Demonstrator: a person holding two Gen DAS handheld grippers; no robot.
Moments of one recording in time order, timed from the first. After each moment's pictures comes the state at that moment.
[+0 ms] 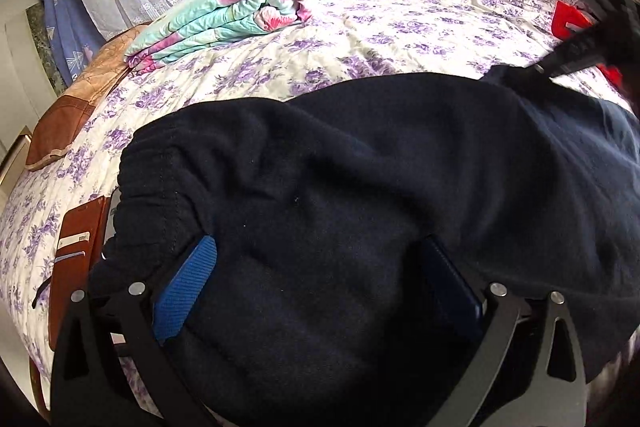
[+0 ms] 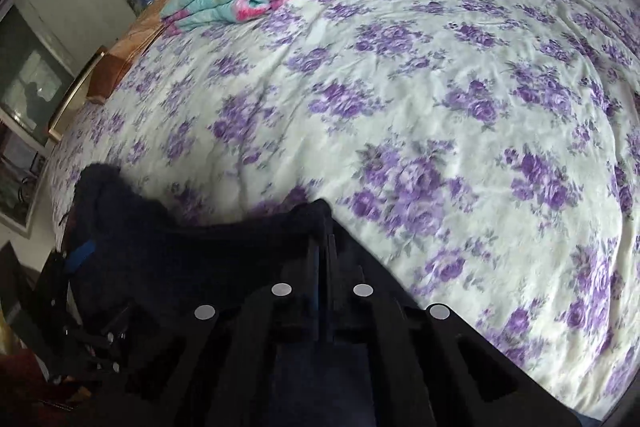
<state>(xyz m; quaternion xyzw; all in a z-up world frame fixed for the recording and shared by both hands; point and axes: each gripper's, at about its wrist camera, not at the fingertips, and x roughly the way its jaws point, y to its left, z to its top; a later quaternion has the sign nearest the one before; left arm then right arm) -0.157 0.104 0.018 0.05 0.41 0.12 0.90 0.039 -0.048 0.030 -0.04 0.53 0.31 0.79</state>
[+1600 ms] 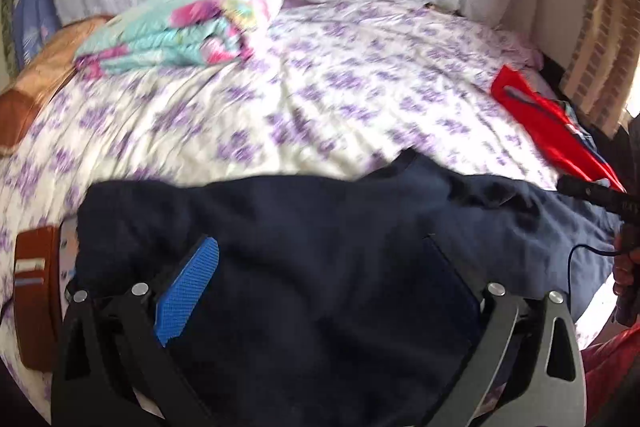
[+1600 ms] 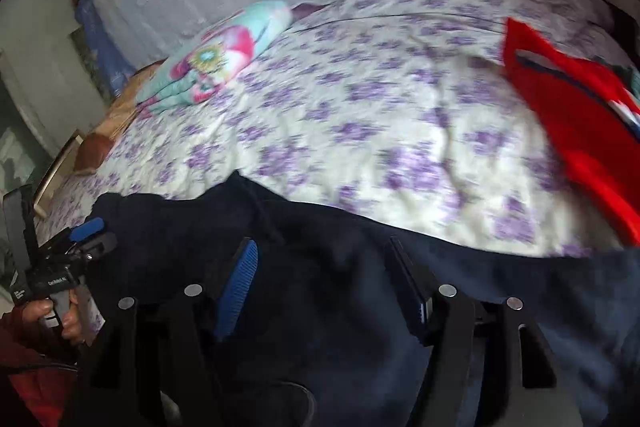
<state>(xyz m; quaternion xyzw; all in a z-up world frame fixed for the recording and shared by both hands) -0.141 0.082 0.078 -0.05 0.39 -0.01 0.92 -0.095 -0.228 0.081 0.06 0.43 0.19 0.88</state>
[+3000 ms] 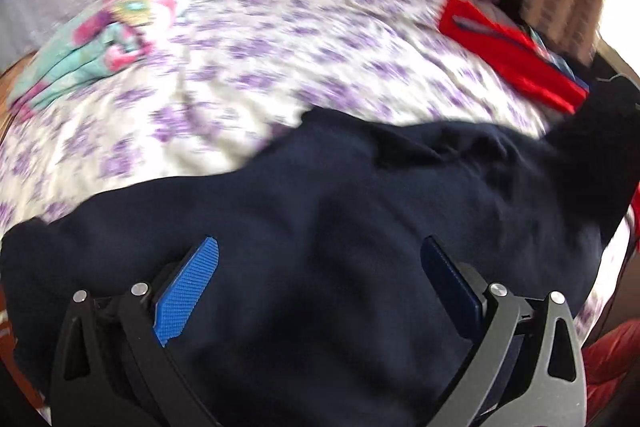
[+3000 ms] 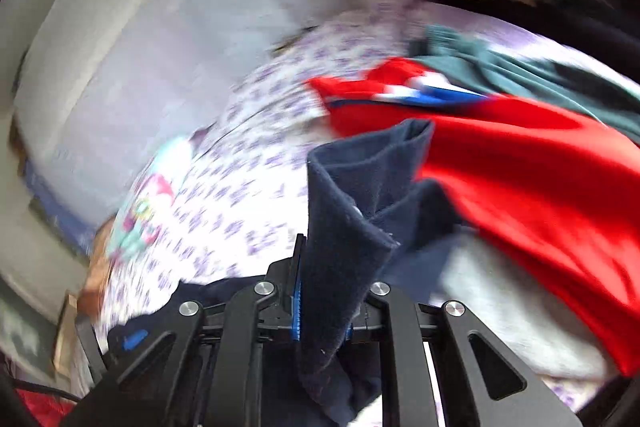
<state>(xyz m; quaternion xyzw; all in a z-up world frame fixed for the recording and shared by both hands) -0.109 0.022 0.046 0.00 0.43 -0.06 0.90 -0.143 -0.358 0.106 0.23 0.33 0.08 0.91</state>
